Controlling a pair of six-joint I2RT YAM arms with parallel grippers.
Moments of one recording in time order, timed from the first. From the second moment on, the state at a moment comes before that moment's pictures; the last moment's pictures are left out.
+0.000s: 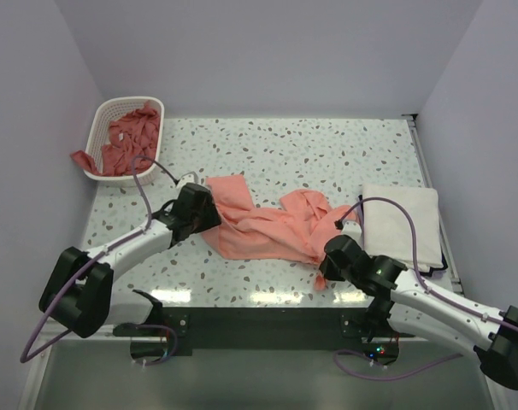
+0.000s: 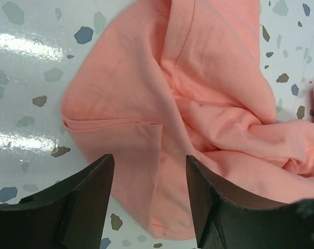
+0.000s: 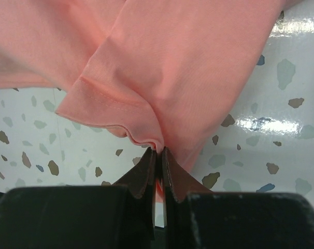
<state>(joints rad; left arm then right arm) -0.47 1.31 0.67 -0.22 -0.20 -0.74 0.88 0.76 0.42 -0.60 0.32 0.88</state>
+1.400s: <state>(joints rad) -0.61 1.56 0.78 -0.27 -0.45 -0.72 0.88 0.74 0.40 -0.59 0.32 0.88</state>
